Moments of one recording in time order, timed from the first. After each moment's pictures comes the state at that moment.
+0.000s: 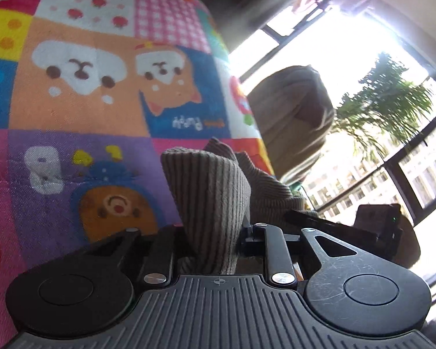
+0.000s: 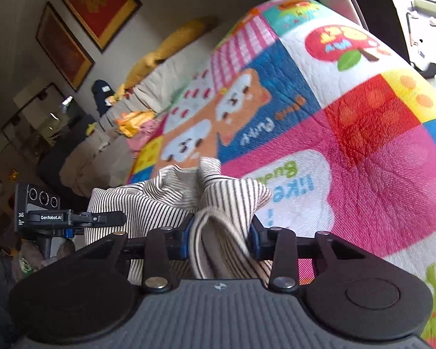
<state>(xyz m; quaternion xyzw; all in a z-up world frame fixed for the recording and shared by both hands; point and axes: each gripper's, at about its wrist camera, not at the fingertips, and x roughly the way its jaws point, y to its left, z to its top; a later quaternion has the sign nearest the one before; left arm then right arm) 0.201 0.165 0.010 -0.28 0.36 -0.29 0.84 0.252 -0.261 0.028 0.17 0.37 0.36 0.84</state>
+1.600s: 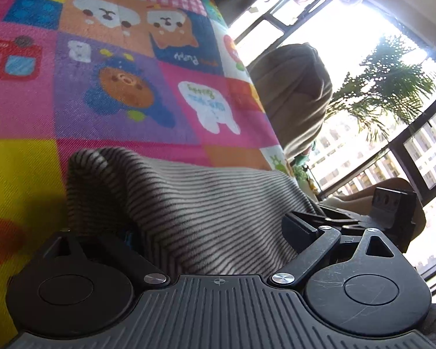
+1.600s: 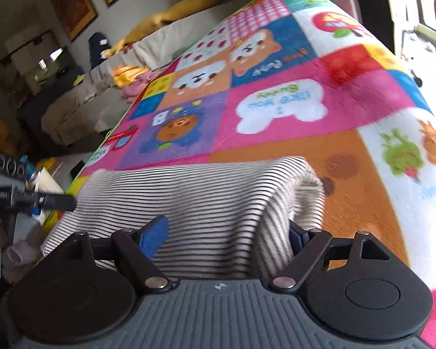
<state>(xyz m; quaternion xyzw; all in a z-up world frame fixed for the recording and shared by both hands) 0.065 0.141 -0.016 -0.28 0.36 -0.27 0.85 0.098 -0.254 0.010 0.04 0.39 0.33 0.86</state>
